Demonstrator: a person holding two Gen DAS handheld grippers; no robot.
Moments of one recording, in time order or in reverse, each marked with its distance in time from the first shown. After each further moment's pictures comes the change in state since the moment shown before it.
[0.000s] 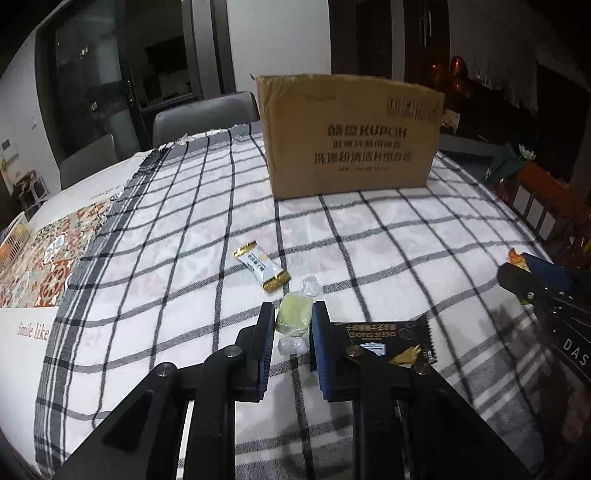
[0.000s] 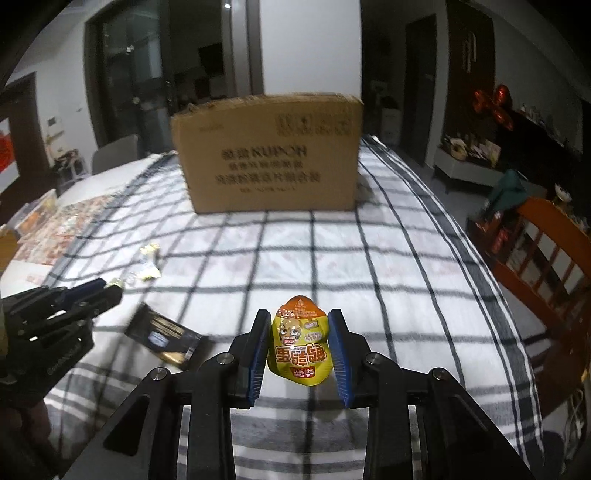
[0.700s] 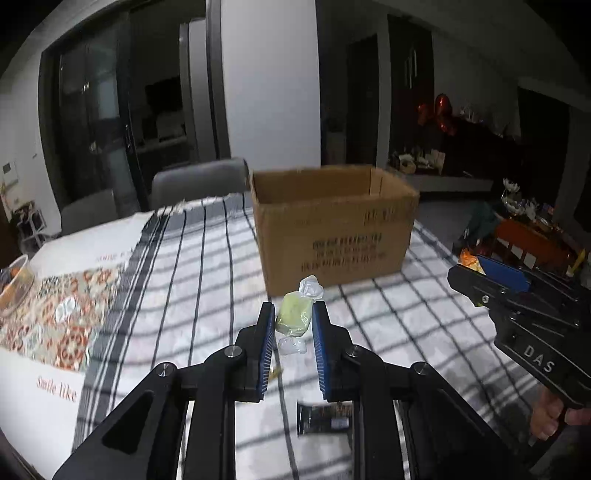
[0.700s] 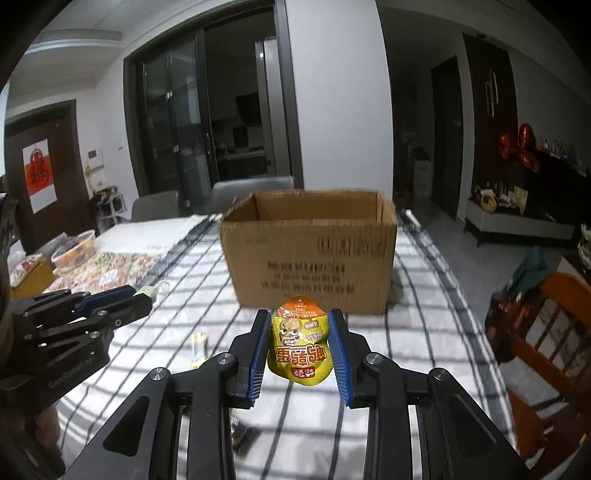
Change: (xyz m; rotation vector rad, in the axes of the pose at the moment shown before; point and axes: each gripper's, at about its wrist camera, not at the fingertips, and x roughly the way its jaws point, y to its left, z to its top) left arm -0.063 -0.001 0.077 0.015 -0.183 -0.041; right arm -0.038 0.002 0.080 -0.034 -0.221 0.130
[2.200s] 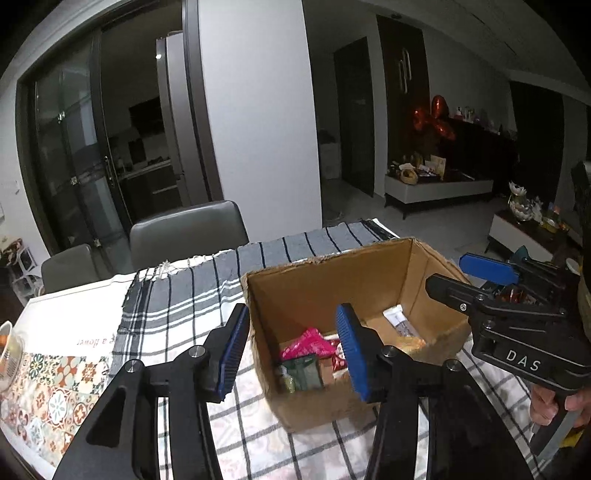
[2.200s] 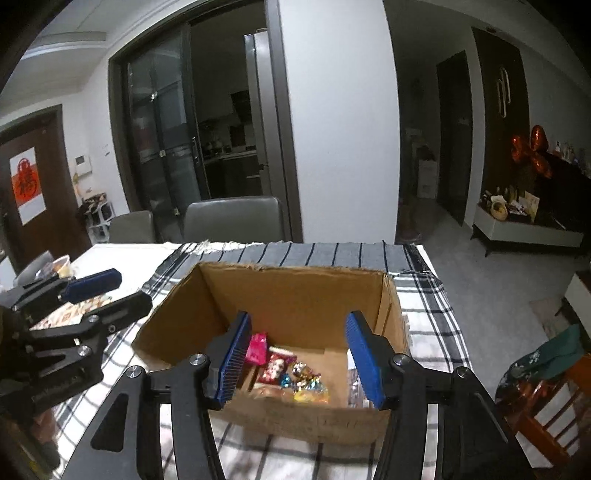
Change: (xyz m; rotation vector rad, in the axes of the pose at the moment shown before) left arm 0.111 0.016 0.132 0.074 -0.037 0.007; right arm 0.137 -0.044 0.112 -0.011 0.035 0.020
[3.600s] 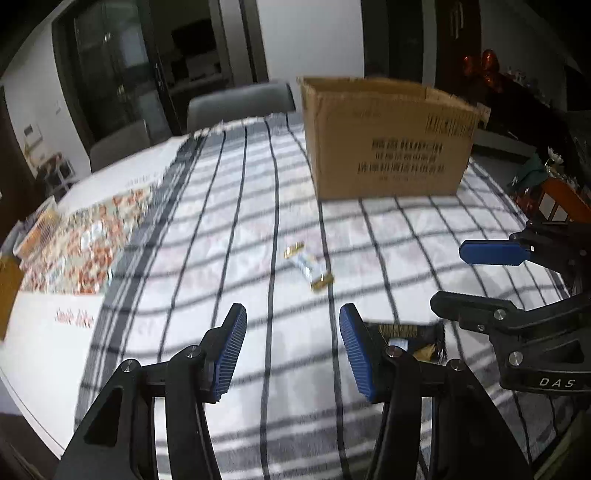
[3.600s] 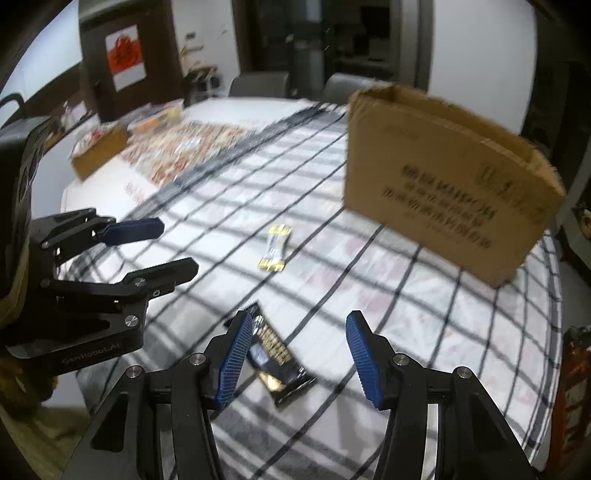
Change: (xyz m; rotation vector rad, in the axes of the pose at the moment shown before) left arm -0.092 -0.006 -0.192 -0.131 0.330 0.142; right arm -0.051 0.097 -0.157 -0.338 0.412 0.341
